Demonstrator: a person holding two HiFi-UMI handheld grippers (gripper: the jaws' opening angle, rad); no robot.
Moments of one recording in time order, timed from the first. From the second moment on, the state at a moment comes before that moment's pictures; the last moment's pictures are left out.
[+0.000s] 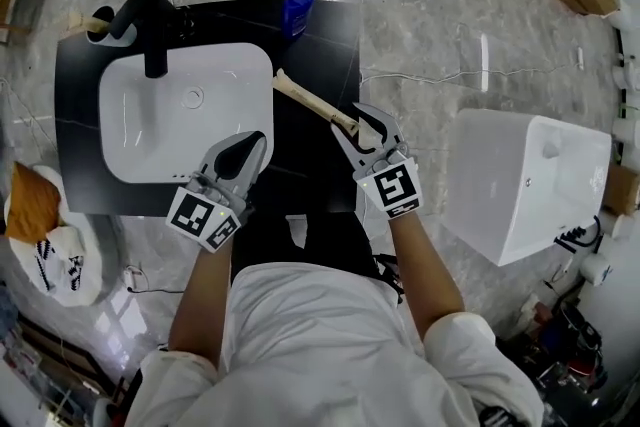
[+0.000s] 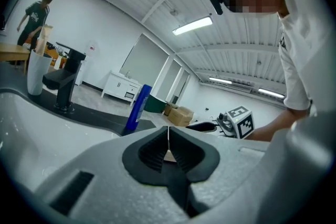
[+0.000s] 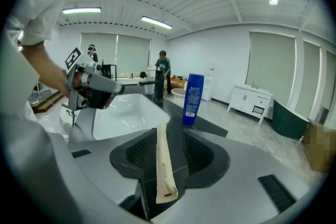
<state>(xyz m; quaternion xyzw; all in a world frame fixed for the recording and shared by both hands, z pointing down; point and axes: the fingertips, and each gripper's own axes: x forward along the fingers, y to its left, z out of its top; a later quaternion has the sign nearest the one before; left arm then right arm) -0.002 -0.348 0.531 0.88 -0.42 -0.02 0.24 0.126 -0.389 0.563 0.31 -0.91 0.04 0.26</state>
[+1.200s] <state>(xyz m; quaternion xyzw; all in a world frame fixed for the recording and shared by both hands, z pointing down) -0.047 -0.264 0.304 0.92 -0.39 -0.06 0.06 0.189 -0.254 0.267 0.43 -0.90 -0.04 -0.02</state>
